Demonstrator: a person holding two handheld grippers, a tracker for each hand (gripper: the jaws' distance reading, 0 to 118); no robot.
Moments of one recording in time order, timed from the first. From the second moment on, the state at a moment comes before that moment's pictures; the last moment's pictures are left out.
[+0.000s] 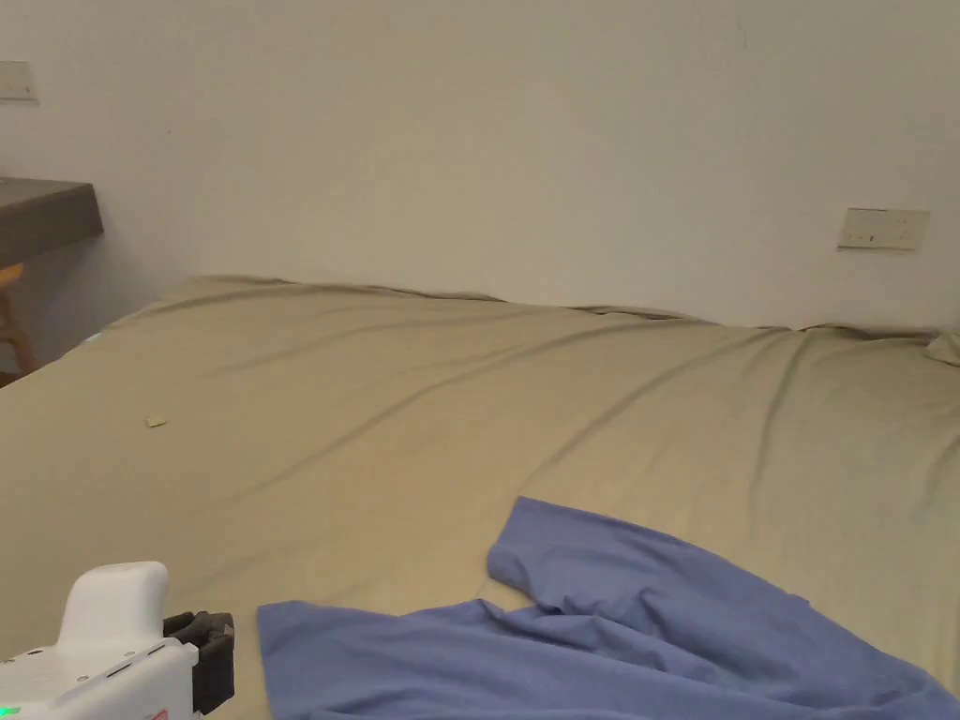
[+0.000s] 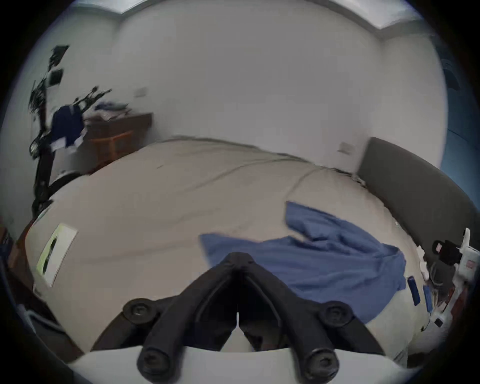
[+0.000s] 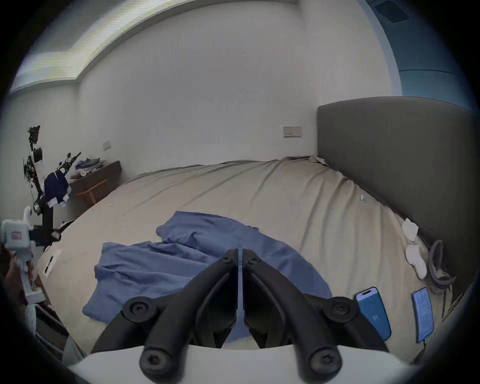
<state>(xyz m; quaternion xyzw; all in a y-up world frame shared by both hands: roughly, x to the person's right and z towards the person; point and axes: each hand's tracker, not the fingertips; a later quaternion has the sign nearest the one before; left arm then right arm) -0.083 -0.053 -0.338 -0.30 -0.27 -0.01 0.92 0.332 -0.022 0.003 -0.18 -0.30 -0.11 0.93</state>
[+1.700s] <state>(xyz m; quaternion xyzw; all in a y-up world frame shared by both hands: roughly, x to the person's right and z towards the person) 0.048 -0.091 -0.504 -0.42 -0.36 -0.02 0.83 0.489 -0.065 -0.107 -0.36 -0.31 -0.24 0.85</state>
